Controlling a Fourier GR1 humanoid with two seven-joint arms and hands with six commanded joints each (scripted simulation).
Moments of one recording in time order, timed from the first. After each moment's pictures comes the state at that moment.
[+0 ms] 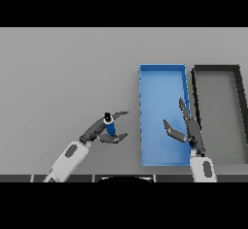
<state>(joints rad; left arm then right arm) -0.20 0.20 -0.55 -1.34 0.06 -0.15 -0.11 0.14 -0.16 0.08 -1.71 0.12 0.10 -0.05</state>
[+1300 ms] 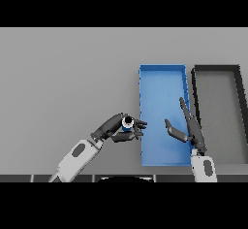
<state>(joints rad) -0.27 0.12 -0.60 -1.59 0.13 -0.15 -0.02 0.12 -0.19 0.08 -1.67 0.16 0.10 -0.09</state>
